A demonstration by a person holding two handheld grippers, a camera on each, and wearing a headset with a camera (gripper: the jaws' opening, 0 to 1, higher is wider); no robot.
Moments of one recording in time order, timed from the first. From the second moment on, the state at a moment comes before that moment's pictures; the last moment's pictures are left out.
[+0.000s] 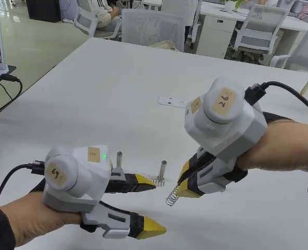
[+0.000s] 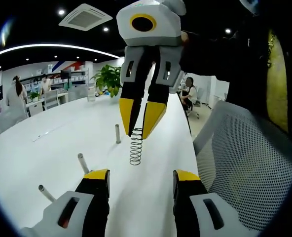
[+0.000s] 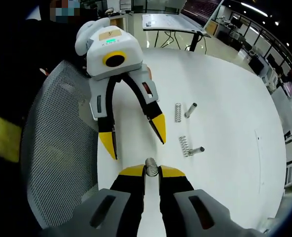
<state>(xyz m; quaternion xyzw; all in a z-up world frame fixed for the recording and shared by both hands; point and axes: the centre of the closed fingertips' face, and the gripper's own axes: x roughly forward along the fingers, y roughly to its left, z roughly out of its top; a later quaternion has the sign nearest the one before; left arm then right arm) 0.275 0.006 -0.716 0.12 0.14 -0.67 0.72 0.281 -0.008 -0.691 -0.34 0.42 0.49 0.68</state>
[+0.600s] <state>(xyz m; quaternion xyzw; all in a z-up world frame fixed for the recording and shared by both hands) 0.275 0.016 -0.716 0.10 0.16 -0.66 0.73 0.281 -0.013 -0.690 -0.33 0.42 0.49 0.69</state>
